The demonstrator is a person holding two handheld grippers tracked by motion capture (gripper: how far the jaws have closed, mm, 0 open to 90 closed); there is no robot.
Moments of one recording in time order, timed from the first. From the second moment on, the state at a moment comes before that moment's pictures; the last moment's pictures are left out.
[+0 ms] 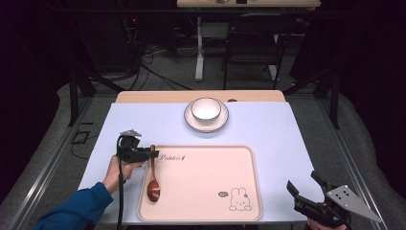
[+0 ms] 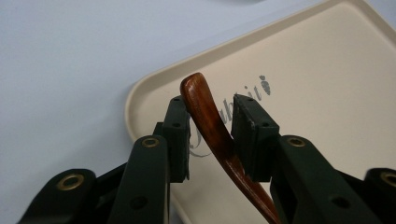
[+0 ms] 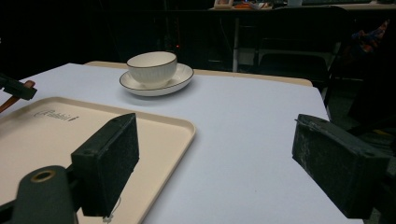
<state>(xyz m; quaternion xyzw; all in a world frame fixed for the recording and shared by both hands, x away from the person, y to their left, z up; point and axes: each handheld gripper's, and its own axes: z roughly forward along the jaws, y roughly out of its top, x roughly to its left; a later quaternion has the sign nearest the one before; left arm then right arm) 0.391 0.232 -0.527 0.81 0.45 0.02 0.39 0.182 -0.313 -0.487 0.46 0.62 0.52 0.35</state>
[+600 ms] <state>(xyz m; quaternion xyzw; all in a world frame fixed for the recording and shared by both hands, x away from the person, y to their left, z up) 0.392 0.224 -0.528 0.83 0.43 0.05 0.36 0.181 -0.313 -0.487 0.46 0.62 0.52 0.35</state>
